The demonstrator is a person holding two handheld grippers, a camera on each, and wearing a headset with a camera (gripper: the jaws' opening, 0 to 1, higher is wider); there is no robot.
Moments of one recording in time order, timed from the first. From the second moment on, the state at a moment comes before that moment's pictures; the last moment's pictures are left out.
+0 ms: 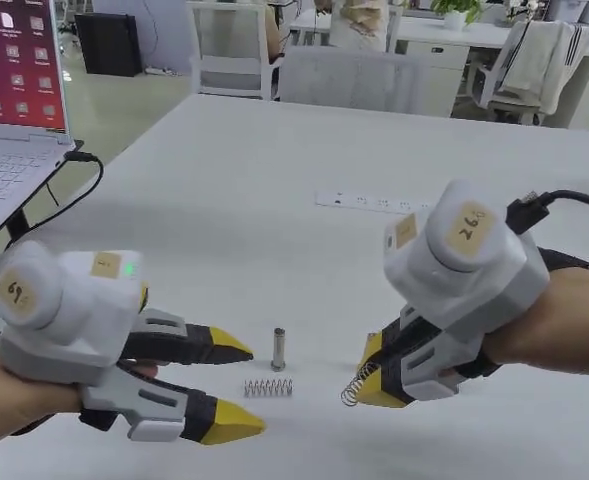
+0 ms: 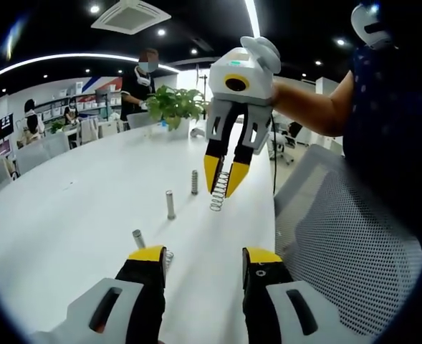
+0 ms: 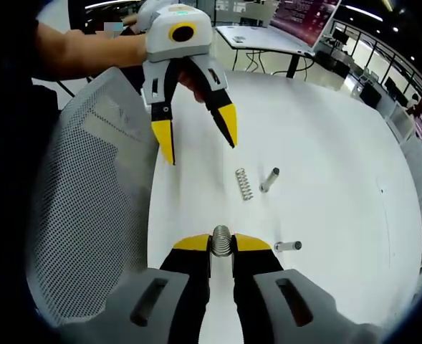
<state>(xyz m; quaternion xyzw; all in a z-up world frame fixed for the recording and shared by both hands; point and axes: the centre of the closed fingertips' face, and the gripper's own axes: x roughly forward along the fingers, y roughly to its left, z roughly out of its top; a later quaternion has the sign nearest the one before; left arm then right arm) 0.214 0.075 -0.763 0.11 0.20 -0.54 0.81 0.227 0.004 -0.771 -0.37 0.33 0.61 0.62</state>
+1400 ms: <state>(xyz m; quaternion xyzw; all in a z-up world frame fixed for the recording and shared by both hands) 0.231 0.087 -0.765 0.04 0.17 -0.48 0.86 0.251 -0.013 -0.757 -0.37 0.34 0.59 0.63</state>
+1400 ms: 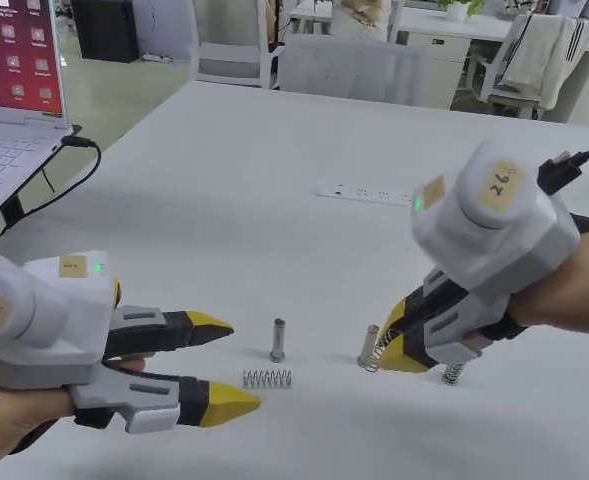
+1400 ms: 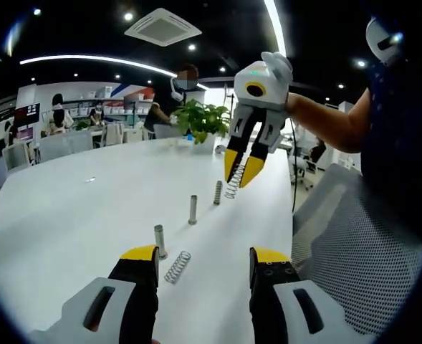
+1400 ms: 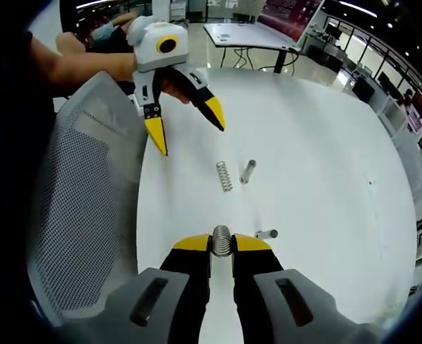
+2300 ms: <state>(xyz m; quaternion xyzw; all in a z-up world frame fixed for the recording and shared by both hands) 0.227 0.086 -0.770 0.05 0.18 -0.48 0.86 0.283 -0.022 -0.746 -0.40 0.34 0.57 0.63</state>
